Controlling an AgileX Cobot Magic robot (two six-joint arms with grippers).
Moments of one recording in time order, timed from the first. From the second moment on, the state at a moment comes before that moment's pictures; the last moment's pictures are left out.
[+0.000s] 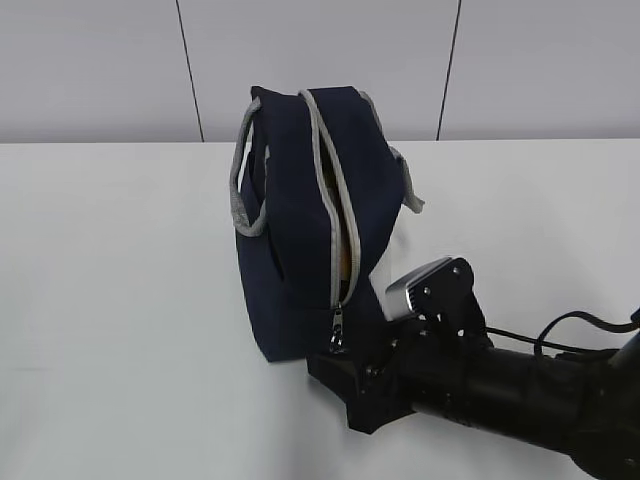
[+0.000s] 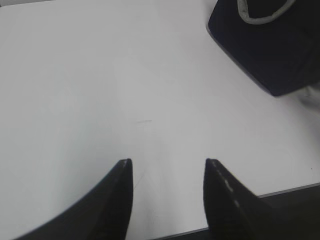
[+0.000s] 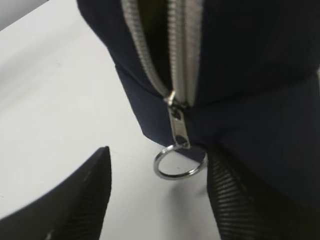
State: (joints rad) left arm -0.17 0.05 -0.53 -0.05 1.10 0.00; right arm 0.49 1.96 -0.50 -0.43 -1.01 0.37
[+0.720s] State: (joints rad) left arm -0.17 0.05 -0.53 -0.05 1.10 0.00; right arm 0.49 1.98 -0.50 -0.44 -1.09 0.37
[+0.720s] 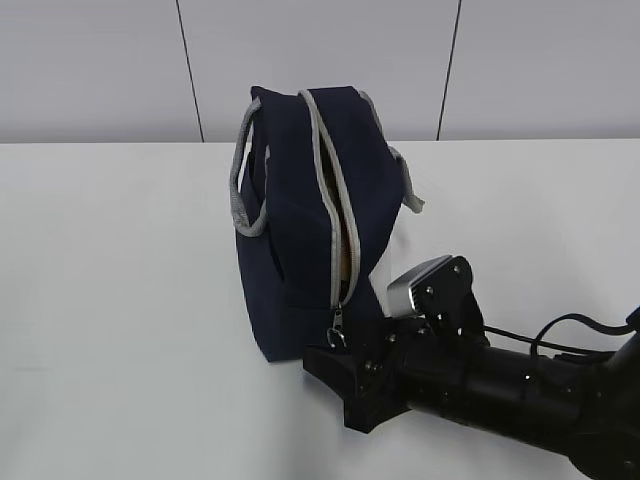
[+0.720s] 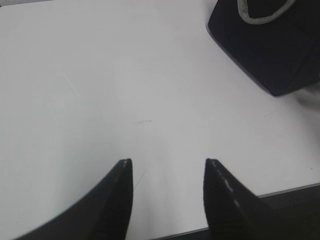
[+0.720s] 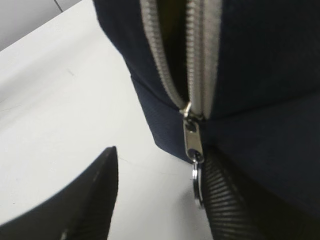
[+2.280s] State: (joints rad) left arm -0.17 0.05 -0.53 -0.05 1.10 0.00; right arm 0.49 2.01 -0.50 -0.38 -1.06 0.37
